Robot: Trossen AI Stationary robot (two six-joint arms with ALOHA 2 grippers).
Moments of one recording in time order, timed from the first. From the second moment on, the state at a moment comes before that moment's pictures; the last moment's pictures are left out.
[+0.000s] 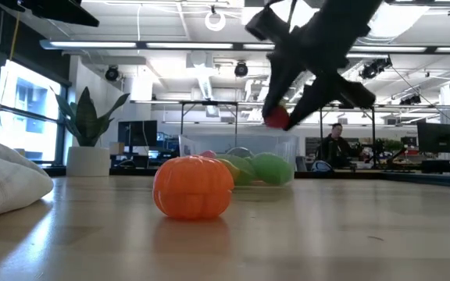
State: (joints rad) left arm 0.24 0.42 0.74 -0.69 -0.17 0.40; right arm 0.26 1.68 1.11 -0.46 0.33 1.40
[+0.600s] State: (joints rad) left arm 0.24 0.42 0.74 -0.69 -0.17 0.40; right arm -0.02 1.64 1.42 -0.78 0.33 1.12
